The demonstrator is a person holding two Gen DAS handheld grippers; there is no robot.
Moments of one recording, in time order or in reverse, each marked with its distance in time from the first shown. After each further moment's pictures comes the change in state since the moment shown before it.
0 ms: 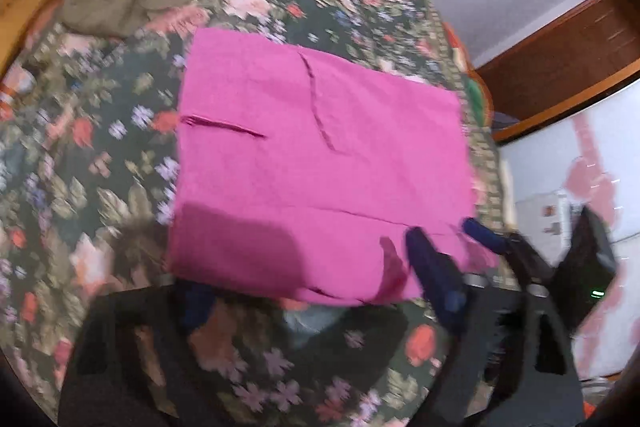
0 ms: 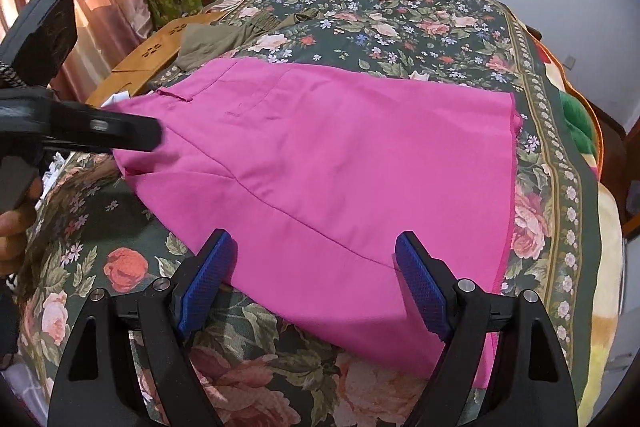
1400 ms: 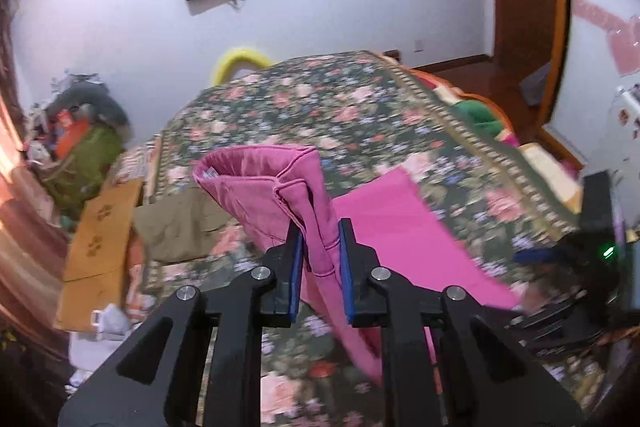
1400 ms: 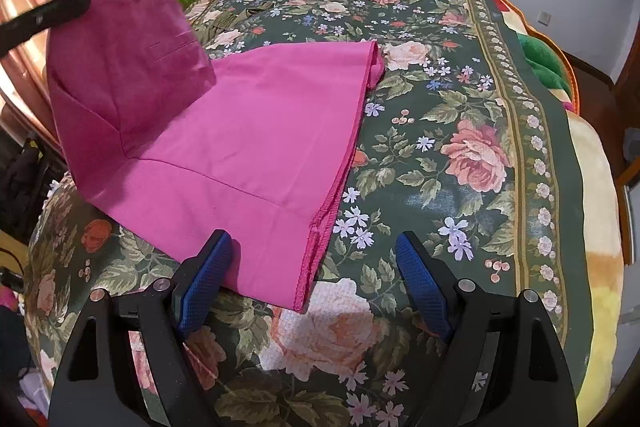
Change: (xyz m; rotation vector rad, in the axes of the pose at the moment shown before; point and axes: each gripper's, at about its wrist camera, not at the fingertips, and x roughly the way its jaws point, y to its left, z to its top) left arm -0.072 -0.127 -0.005 0.559 -0.417 0.354; right arm -0.013 -0.040 -0.026 0.138 0.029 0.000
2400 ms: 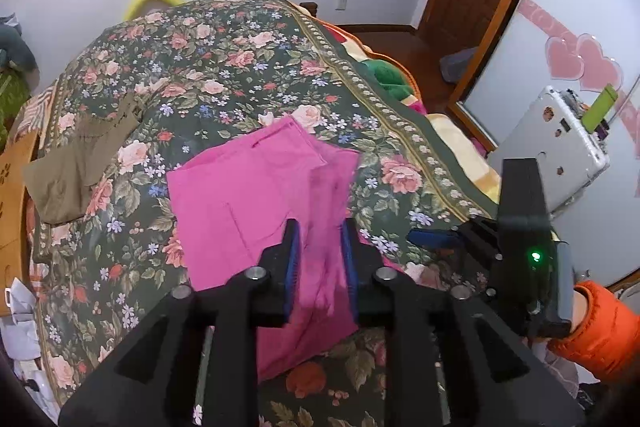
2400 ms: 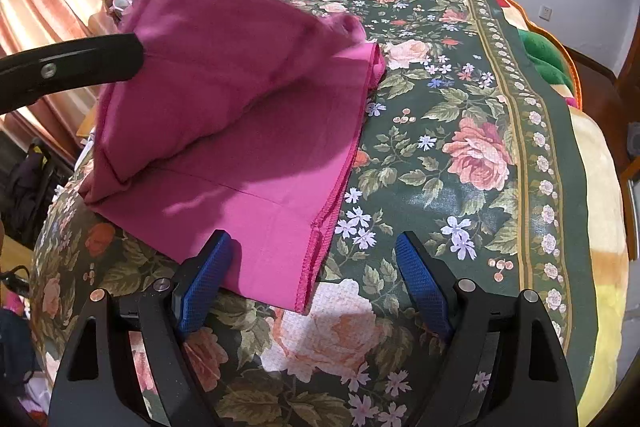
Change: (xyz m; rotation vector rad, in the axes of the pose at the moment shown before) left arm 0.033 -0.036 -0.006 -0.070 0.194 -0.367; right arm 0.001 -0.002 0.001 0.019 0.000 0.017
